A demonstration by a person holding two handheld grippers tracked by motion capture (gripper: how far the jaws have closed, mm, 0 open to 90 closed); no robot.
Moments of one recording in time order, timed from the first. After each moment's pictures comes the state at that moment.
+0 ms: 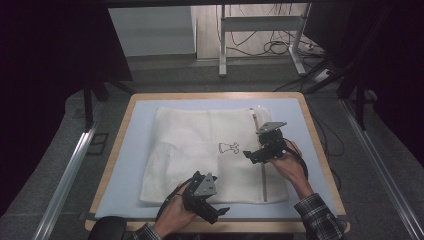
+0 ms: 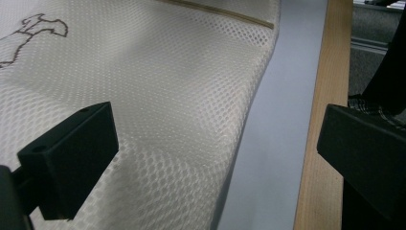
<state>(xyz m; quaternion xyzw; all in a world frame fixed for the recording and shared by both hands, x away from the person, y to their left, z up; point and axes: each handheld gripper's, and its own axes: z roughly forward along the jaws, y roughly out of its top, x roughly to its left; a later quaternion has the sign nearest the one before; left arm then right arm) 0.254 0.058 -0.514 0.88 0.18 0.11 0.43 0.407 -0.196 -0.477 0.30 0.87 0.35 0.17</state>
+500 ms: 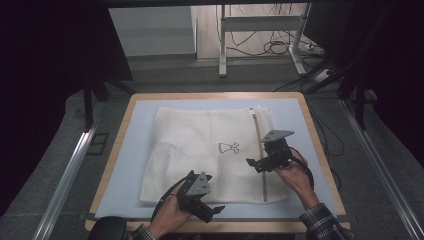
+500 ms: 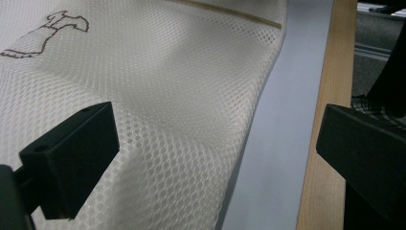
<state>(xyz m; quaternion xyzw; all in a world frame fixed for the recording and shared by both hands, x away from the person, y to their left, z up) 0.252 0.072 -0.513 0.88 0.19 0.11 0.43 0.380 -0.210 -0.478 0.29 0.87 0.37 0.16</state>
